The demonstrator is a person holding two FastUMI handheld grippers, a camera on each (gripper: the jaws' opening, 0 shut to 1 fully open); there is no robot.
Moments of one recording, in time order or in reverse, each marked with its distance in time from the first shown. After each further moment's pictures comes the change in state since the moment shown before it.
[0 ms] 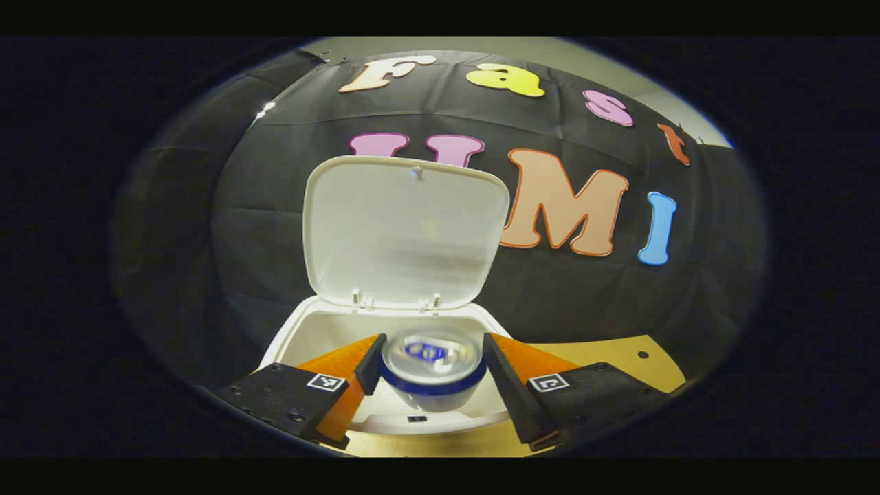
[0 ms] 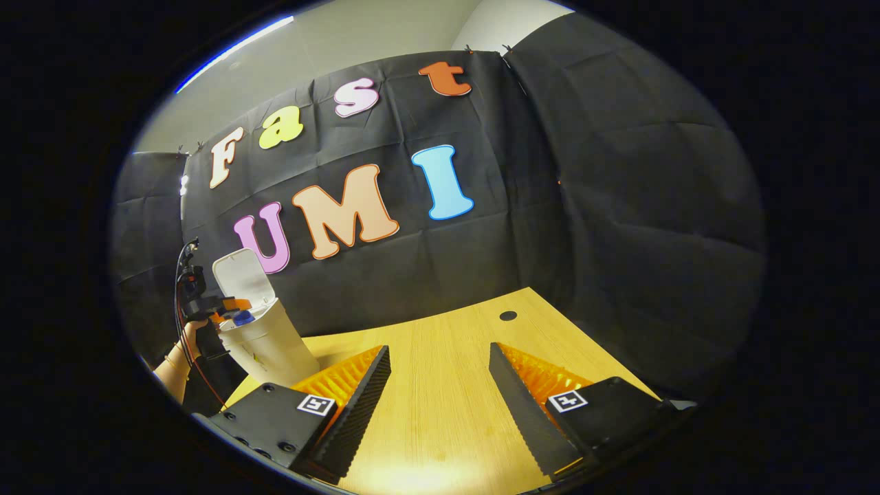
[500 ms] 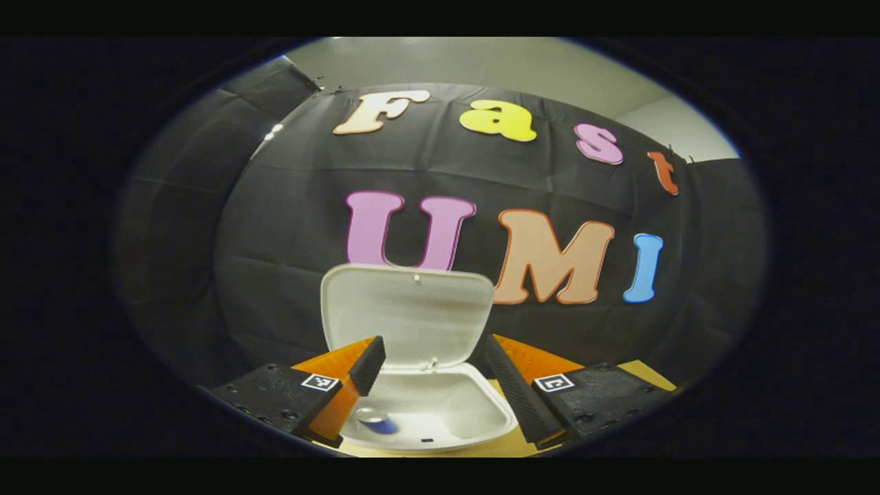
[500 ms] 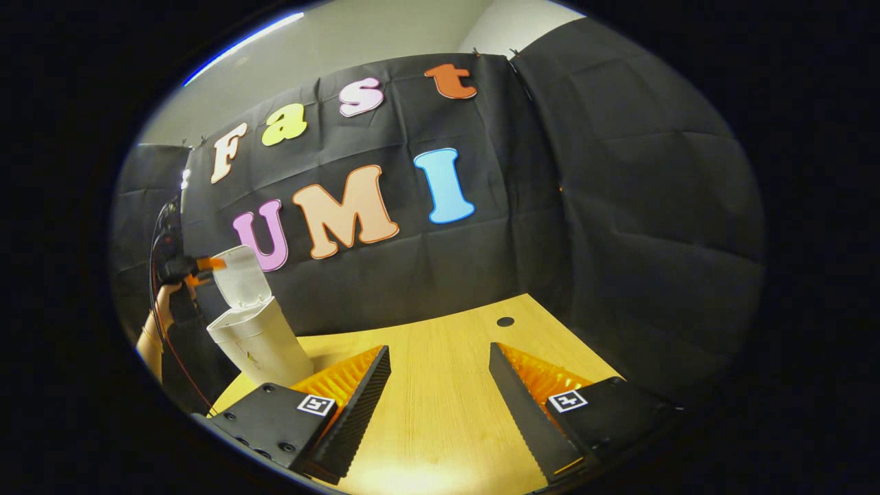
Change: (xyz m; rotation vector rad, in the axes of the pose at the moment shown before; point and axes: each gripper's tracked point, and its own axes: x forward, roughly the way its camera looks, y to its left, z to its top) left arm -0.025 -0.010 0.140 0.078 -0.201 -0.034; right arm 0.006 0.005 0.004 -0.039 -0.012 0.003
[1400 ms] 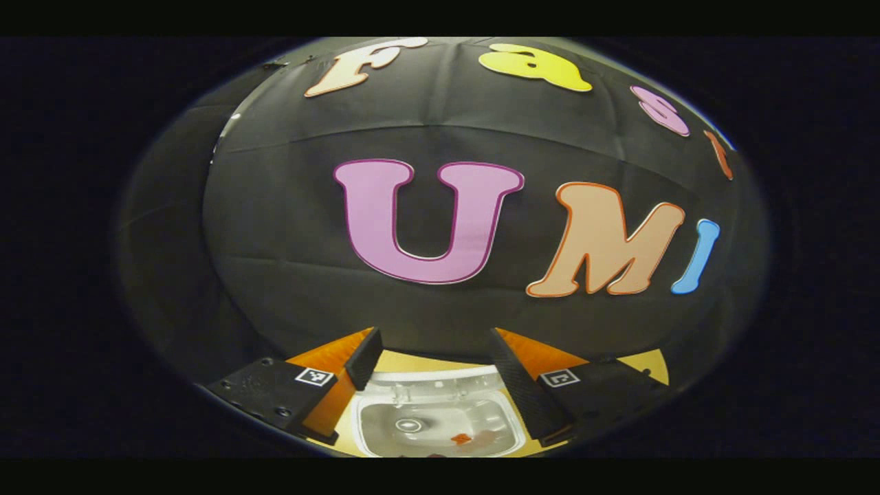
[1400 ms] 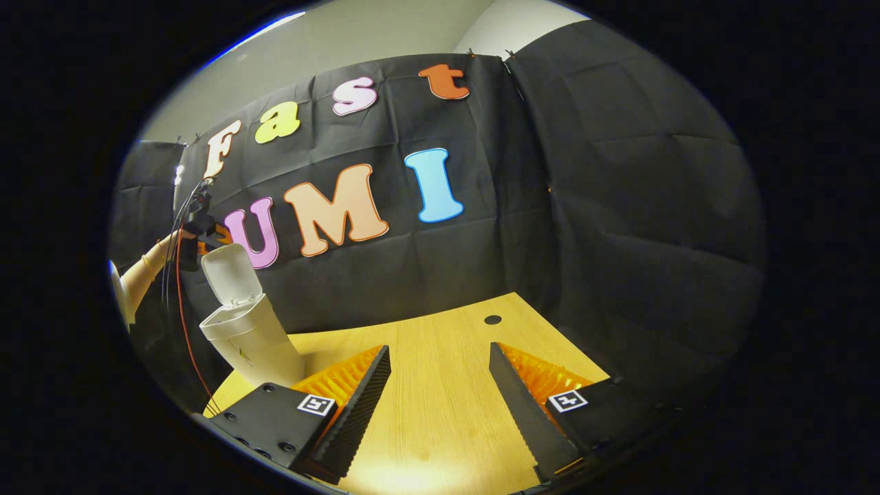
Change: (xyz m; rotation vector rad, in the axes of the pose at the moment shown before) left arm 0.096 0.037 0.005 0.047 0.346 0.137; right arm -0.014 -0.018 0.000 0.016 0.002 -0.059
